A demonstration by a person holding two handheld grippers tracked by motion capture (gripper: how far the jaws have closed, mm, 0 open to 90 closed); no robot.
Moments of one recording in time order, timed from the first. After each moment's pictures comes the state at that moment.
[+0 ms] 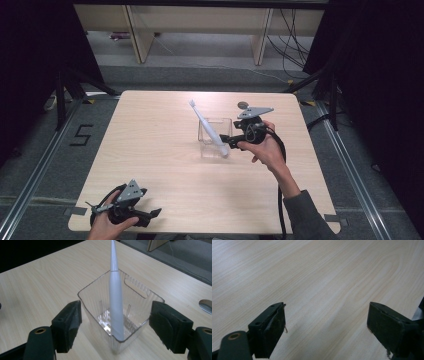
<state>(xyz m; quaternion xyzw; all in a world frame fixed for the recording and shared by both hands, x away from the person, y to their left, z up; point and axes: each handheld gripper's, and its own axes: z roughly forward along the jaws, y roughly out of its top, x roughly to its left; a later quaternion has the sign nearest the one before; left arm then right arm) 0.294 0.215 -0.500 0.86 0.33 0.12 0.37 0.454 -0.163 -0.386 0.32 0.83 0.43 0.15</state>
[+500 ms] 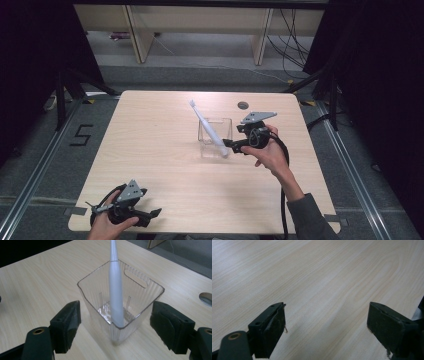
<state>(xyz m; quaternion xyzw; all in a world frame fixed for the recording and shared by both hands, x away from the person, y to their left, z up) 0.294 0.213 -0.501 0.85 0.34 0.12 0.38 0.445 -0.172 -0.394 0.33 0.83 0.42 0.14</state>
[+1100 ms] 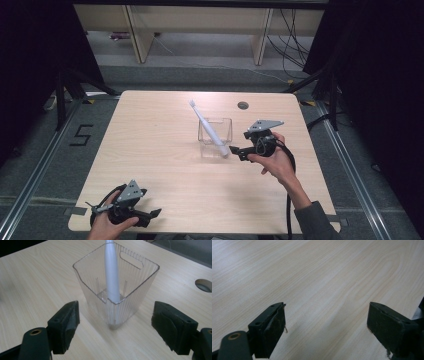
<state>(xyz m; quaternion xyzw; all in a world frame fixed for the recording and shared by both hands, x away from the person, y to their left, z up) 0.294 0.213 -0.502 0.85 0.34 0.12 0.38 0.433 -0.191 -0.411 0.33 0.83 0.42 0.15</state>
